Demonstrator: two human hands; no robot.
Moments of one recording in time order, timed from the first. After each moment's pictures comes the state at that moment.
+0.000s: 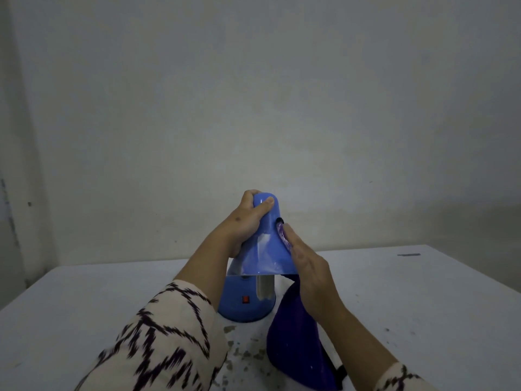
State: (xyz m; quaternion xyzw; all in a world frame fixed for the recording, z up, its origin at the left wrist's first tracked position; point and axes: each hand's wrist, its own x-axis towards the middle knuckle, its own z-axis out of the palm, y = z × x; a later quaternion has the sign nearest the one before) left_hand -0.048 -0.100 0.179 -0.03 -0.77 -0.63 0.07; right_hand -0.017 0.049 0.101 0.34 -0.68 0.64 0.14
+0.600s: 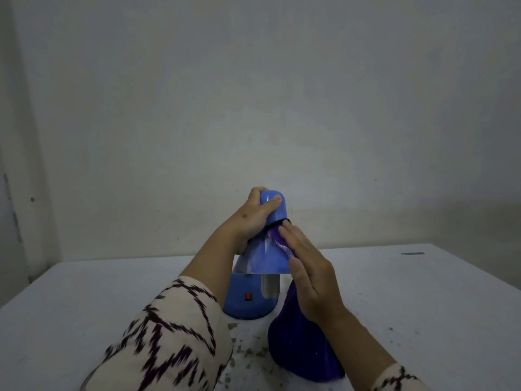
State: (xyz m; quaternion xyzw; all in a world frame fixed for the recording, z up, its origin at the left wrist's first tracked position) left_hand -0.046 -0.097 0.179 -0.05 -0.77 -0.63 0.06; right_hand -0.015 0.047 0.099 0.39 -0.72 0.50 0.29
